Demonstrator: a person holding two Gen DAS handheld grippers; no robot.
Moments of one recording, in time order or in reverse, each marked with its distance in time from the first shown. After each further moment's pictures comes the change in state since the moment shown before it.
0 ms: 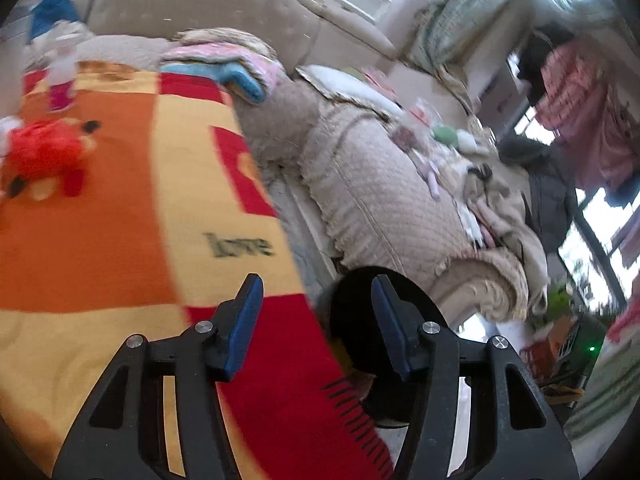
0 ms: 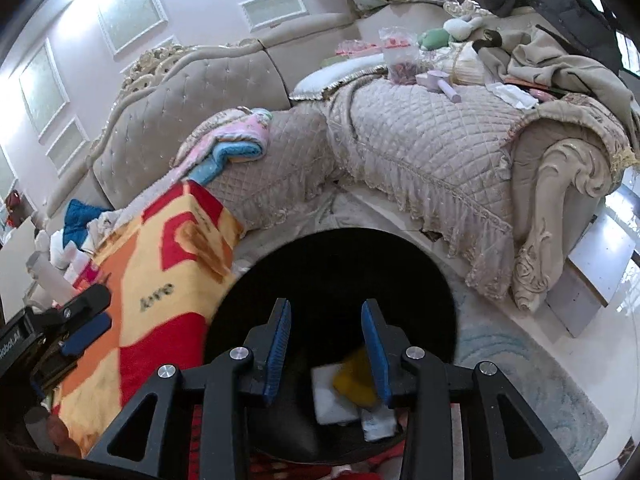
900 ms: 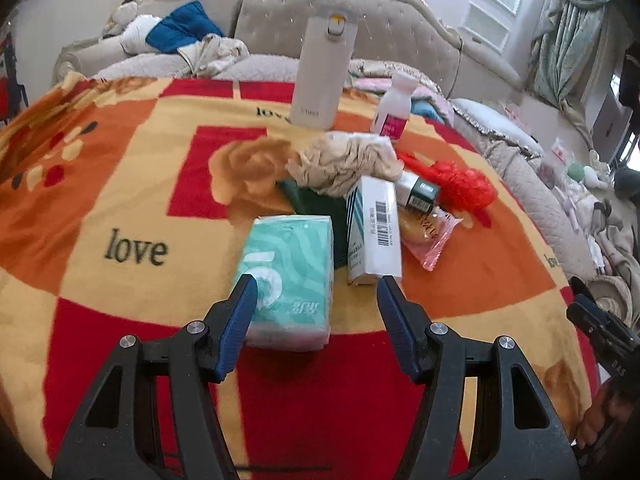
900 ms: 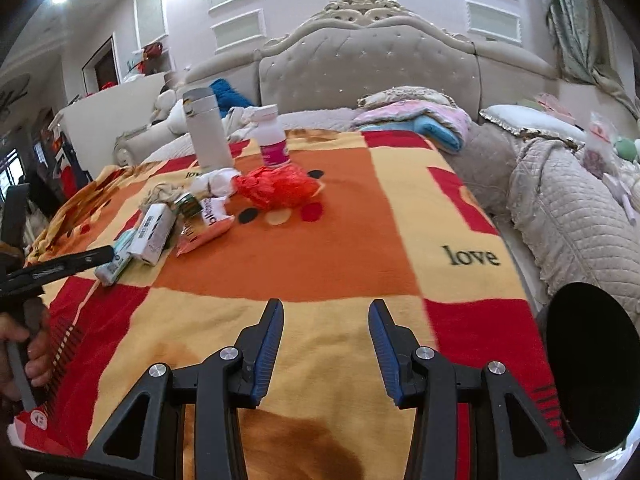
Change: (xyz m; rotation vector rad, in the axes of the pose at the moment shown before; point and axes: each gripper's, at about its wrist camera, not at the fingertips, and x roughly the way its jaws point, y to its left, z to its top) left arm -0.162 0.293 0.003 -0.044 -0.063 0.439; right arm 0.015 0.247 -0.097 -0.571 0.074 0.307
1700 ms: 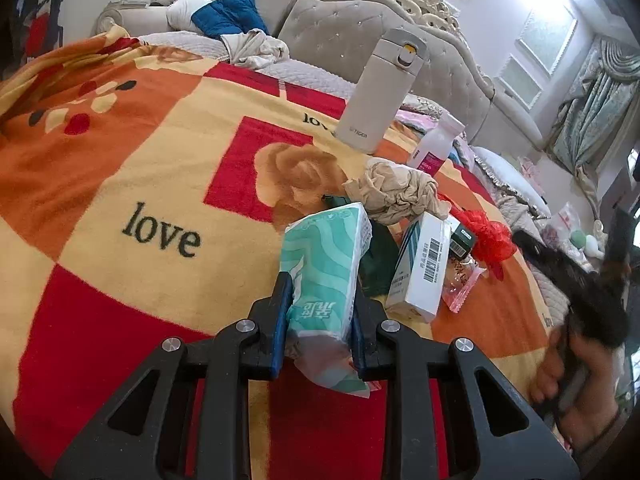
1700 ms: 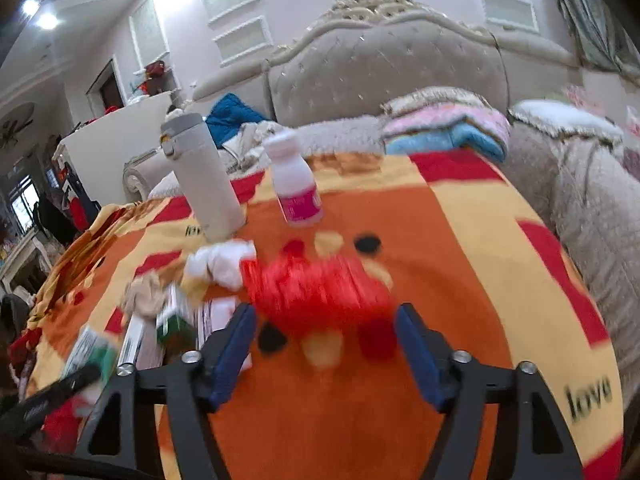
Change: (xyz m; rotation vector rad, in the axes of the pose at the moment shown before) left arm -0.004 0.037 -0.001 -0.216 -0.069 -0.019; right arm 0.117 0.028 0.104 0.046 -0.046 0.098
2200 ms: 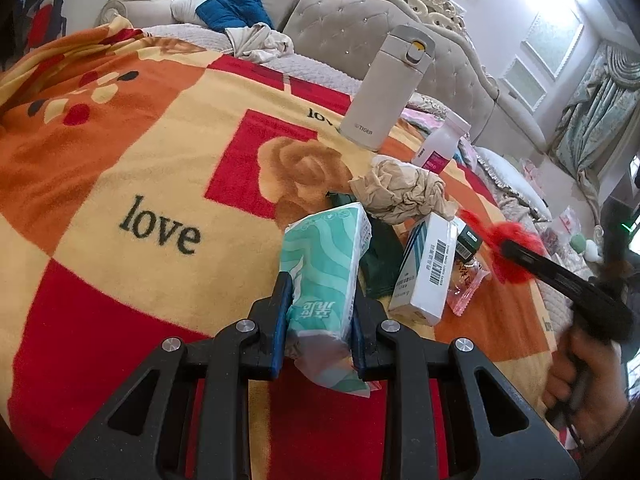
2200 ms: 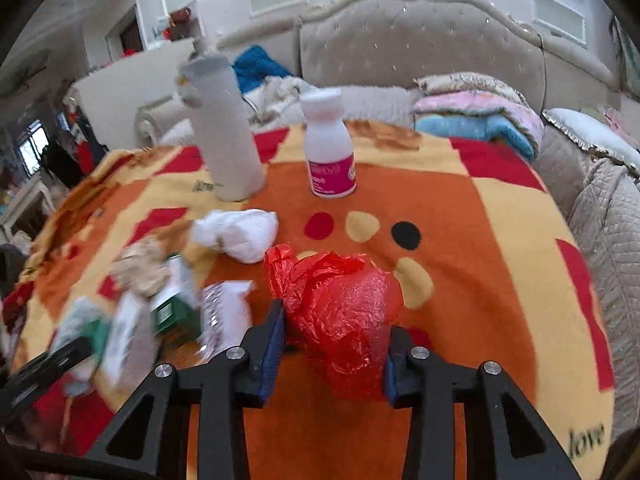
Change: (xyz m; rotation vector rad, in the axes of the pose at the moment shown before) left arm 0.005 0.002 0.002 -0.021 0.018 0.004; right arm 0.014 0.017 0.006 -0.124 0.156 0.034
